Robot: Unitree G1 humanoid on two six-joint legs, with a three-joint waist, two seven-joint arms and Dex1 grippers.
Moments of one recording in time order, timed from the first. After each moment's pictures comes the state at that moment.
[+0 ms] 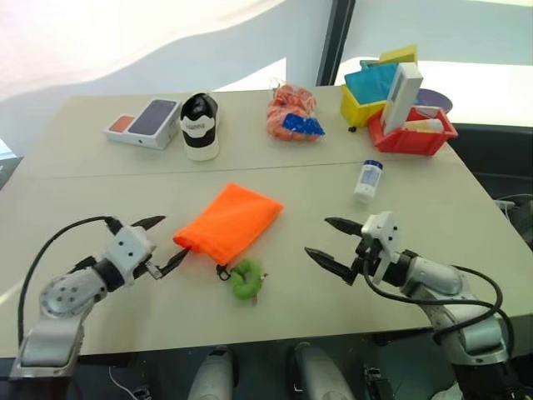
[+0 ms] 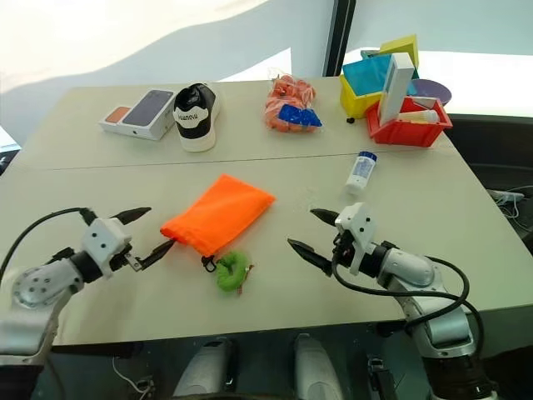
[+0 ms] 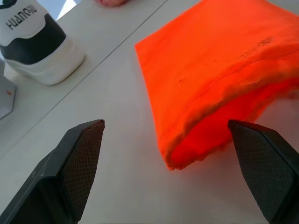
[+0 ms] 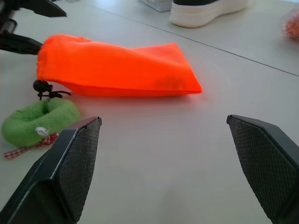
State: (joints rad) left arm 0.05 0.66 0.17 -0.15 -0.13 -0.06 -0.73; right arm -0.05 -0.53 -0.01 -0.38 0.42 0.37 0.77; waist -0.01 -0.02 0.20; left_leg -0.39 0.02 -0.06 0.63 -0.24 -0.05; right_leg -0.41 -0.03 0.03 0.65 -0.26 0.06
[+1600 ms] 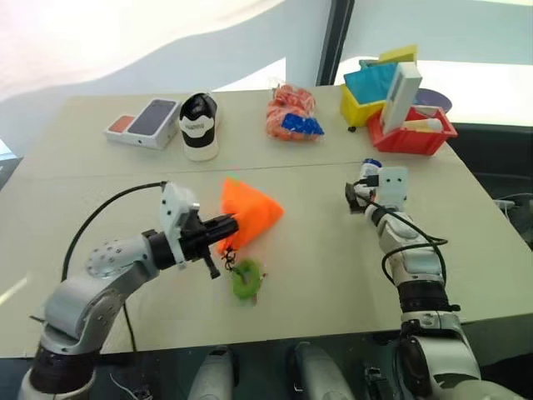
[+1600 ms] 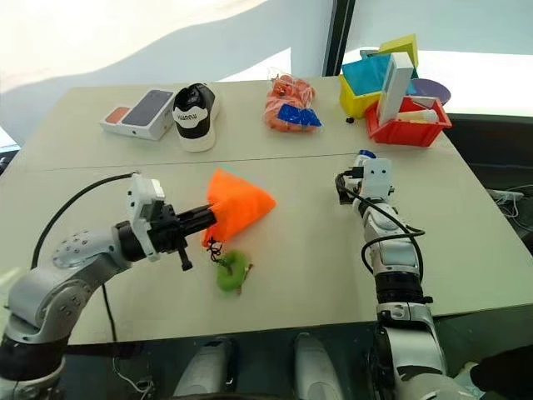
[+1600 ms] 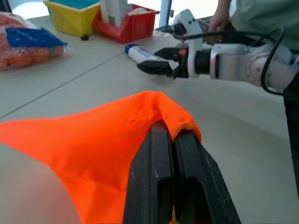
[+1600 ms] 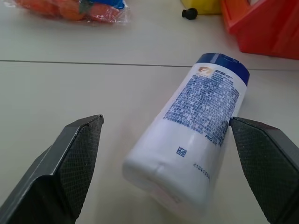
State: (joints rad) left arm -0.22 0.57 0.06 -0.56 -0.71 0.67 -0.65; right arm -0.55 -0.28 -0.19 0.38 0.14 0.30 0.08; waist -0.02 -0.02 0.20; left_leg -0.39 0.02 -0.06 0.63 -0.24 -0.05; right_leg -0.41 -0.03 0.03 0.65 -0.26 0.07
